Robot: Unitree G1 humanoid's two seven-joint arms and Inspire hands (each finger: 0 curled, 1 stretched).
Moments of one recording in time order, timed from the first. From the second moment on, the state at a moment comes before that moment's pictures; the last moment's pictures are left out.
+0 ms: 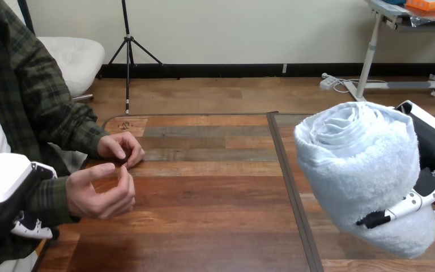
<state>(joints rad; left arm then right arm) -0.12 0.92 -0.19 0.65 0.67 -0.50 0.29 -0.15 -0.55 -0.27 0.20 0.54 -0.34 1.12</state>
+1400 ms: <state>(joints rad) -0.02 0.83 -0.10 0.35 0.58 -0.35 0.17 -0.26 -0.45 -0.10 0.23 0.41 -0.27 1.03</state>
